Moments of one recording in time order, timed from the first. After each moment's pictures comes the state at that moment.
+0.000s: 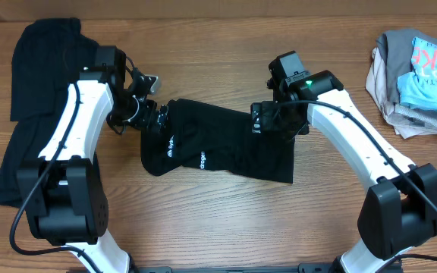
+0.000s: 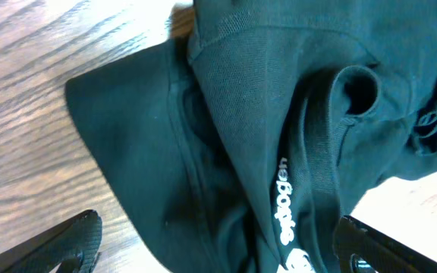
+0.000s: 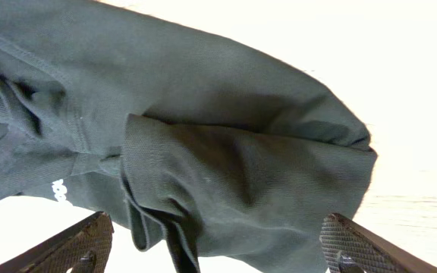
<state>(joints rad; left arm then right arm) 0.00 1.88 1.47 -1.06 0.32 0.26 0.36 1.81 1.47 -1.02 -0.15 0.36</state>
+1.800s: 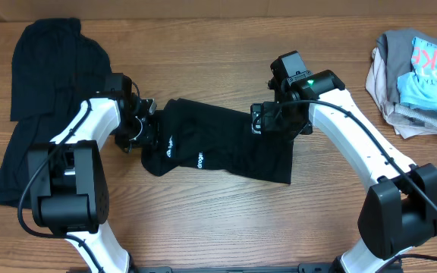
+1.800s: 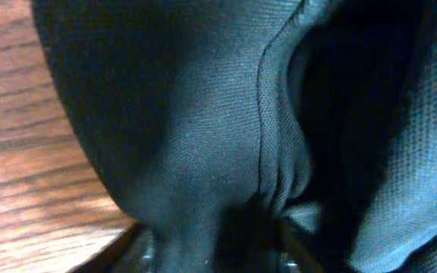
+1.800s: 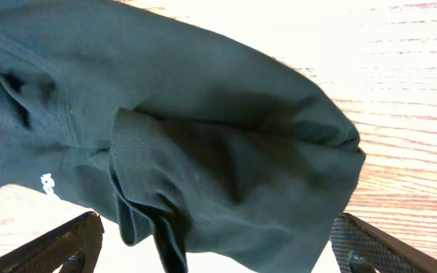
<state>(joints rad) 0.02 1.96 1.25 -0.82 0.24 0.09 0.36 1.81 1.46 -1.03 -0.14 0.33</state>
